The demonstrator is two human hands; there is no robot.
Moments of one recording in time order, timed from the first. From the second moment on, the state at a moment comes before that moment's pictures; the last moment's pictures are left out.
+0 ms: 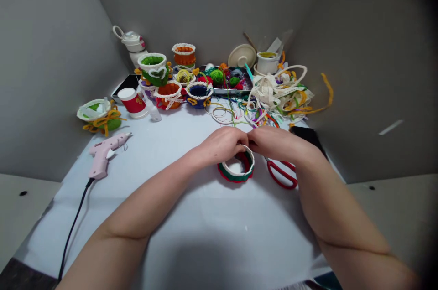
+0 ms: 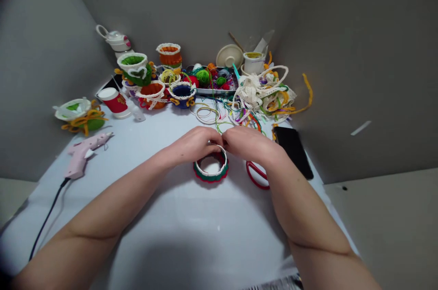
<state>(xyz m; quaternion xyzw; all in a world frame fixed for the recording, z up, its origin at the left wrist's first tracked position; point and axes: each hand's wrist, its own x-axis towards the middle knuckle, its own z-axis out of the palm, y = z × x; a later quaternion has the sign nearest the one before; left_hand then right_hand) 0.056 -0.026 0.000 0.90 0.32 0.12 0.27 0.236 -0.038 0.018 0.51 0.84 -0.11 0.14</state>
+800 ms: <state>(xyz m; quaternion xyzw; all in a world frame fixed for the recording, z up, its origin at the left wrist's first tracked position) 0.044 -0.008 -0.003 0.86 0.40 0.16 0.27 0.238 -0.036 0.024 0.48 0.86 -0.16 0.06</state>
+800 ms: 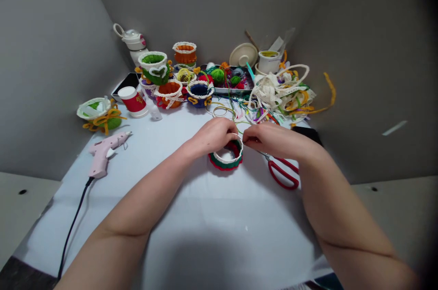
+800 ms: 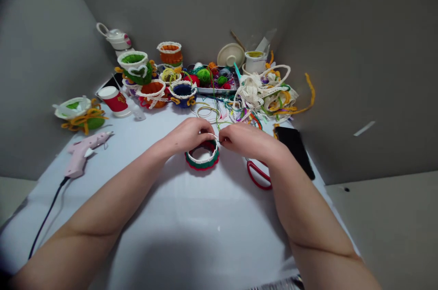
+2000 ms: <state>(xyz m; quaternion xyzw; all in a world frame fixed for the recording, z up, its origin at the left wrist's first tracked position) 0.044 -0.008 -0.003 0.86 0.42 0.15 0.26 0.249 -0.040 0.033 0.45 0.88 -0.16 0.02</state>
